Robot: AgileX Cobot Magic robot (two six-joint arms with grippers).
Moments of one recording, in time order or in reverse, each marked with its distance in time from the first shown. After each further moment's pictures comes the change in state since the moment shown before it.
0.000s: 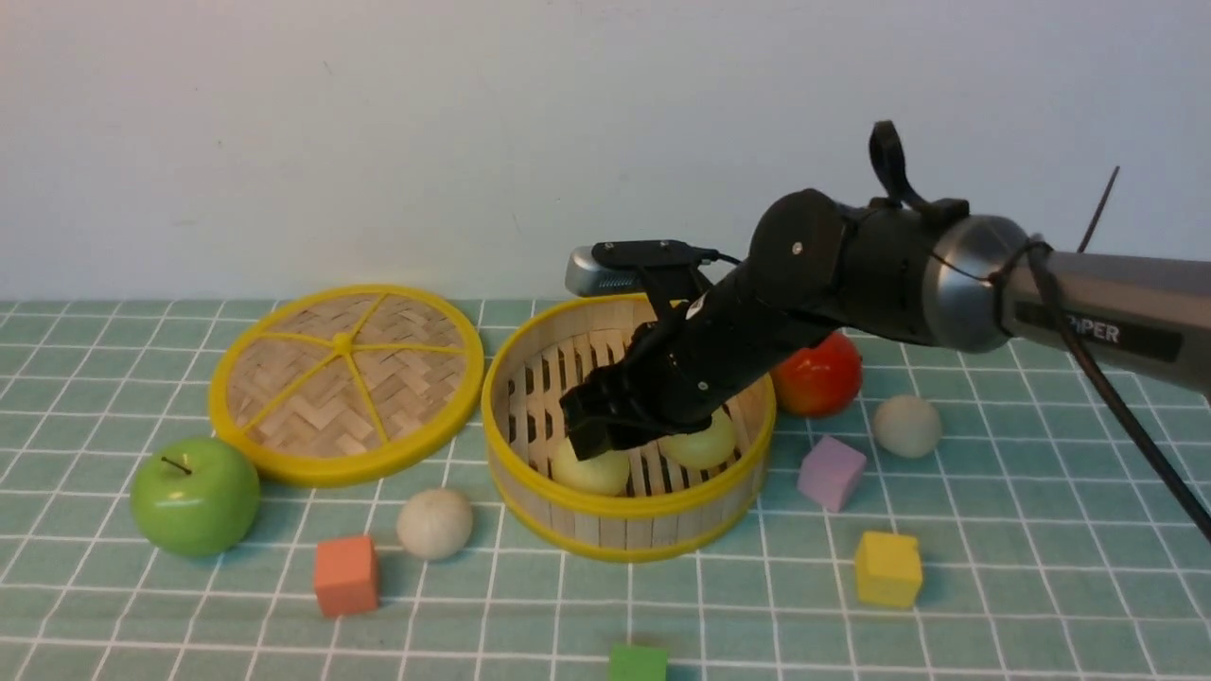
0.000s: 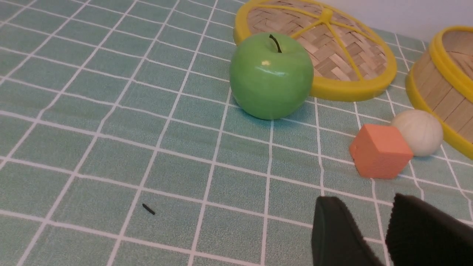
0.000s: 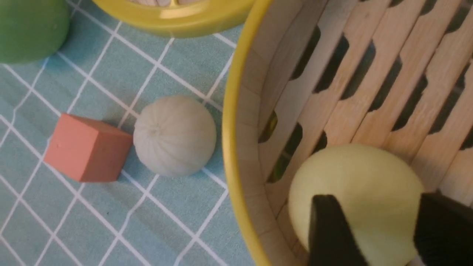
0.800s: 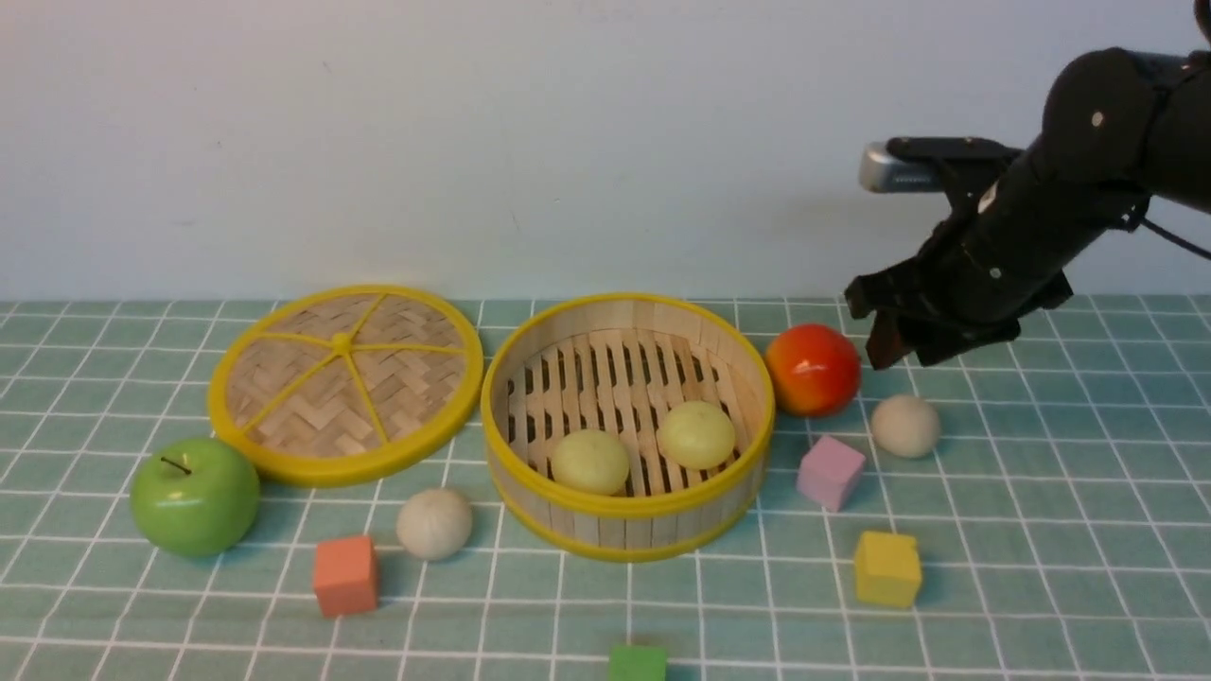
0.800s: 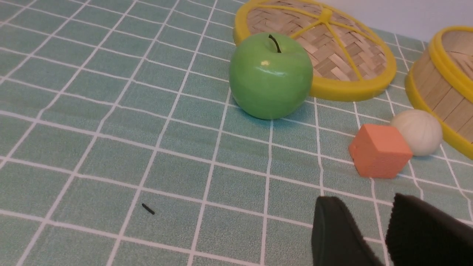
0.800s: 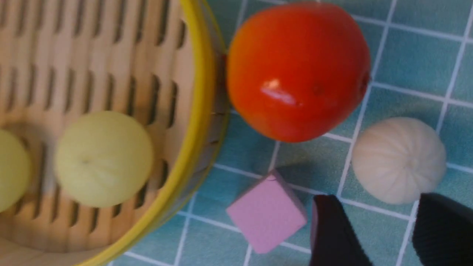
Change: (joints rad) right arm -0.338 -0.153 0.023 -0.378 0.213 0.253; left arm 0.000 0.000 0.000 0.000 0.000 0.000
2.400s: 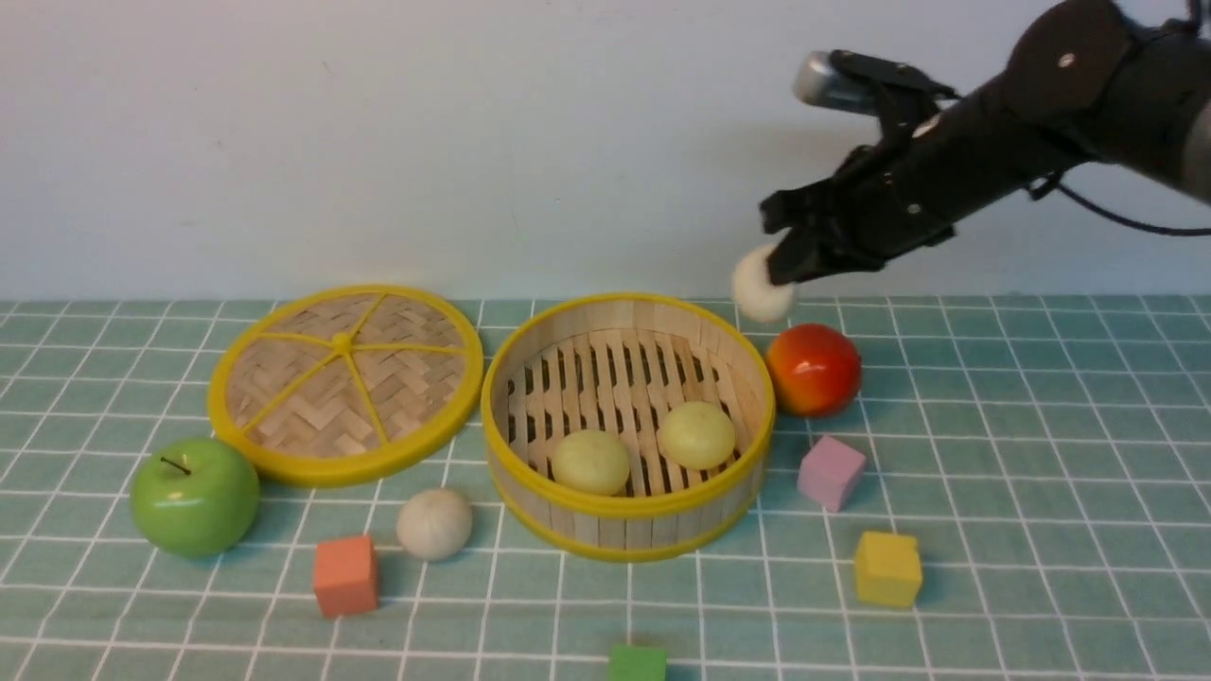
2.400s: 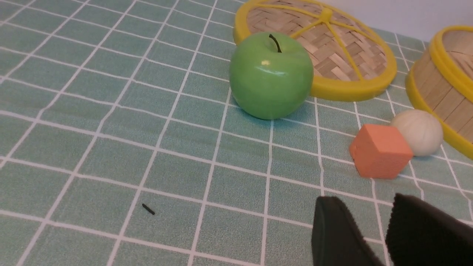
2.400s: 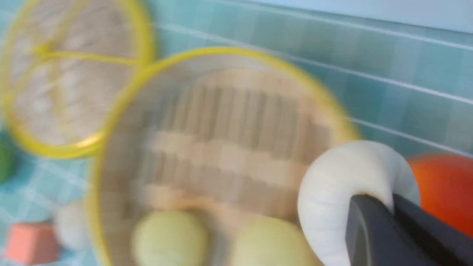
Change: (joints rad) right arm 0.076 0.071 -0.152 0.378 -0.099 -0.256; left arm 0.000 0.000 0.000 -0.001 0.000 0.000
